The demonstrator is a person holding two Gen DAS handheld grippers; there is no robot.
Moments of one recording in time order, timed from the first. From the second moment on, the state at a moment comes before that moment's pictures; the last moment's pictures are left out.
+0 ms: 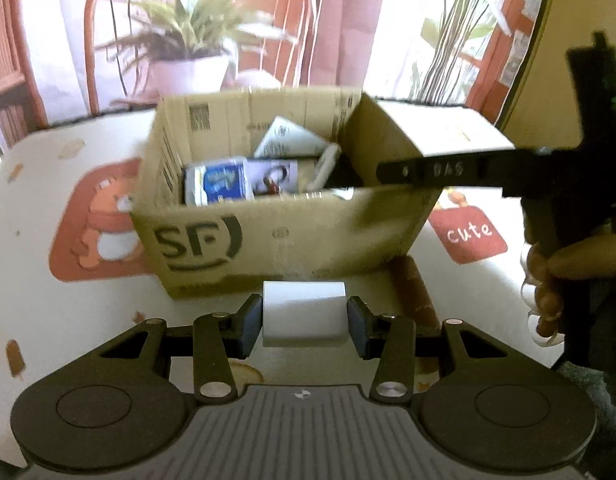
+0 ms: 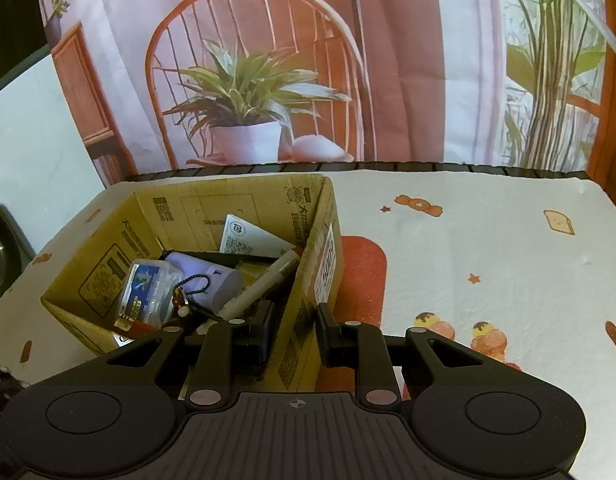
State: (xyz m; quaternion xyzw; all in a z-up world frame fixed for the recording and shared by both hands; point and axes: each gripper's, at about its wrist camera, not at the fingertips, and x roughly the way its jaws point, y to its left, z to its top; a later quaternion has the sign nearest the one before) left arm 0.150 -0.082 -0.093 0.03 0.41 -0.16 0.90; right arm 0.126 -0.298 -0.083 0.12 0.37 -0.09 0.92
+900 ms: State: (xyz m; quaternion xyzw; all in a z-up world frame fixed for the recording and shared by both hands) left arm 0.188 -0.059 -0.020 0.00 0.33 -0.13 0.94; right arm 0.129 -0.292 -0.081 0.09 0.37 -0.09 0.92
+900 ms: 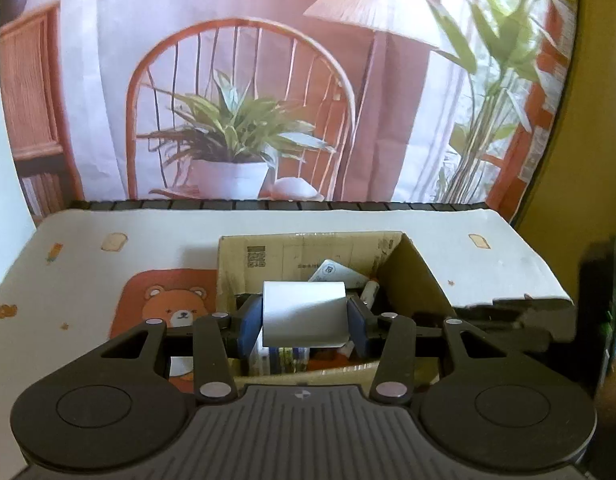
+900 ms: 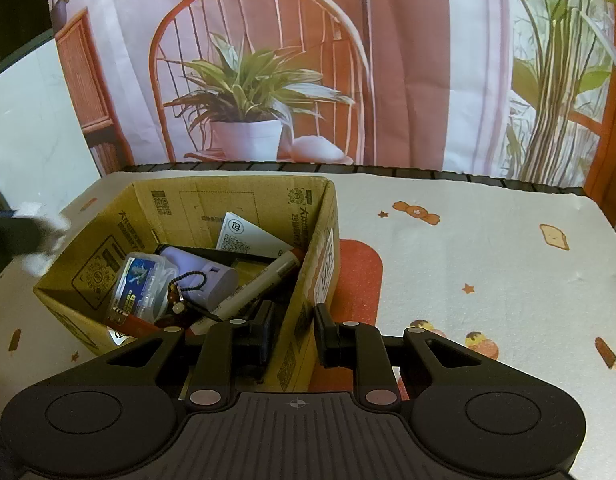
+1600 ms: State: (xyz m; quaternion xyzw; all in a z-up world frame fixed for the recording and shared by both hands) left arm 0.299 -0.100 -0.074 0.03 0.41 -0.11 0.90; right arm 0.128 -0.293 -0.082 0.10 0.37 -0.09 0.92
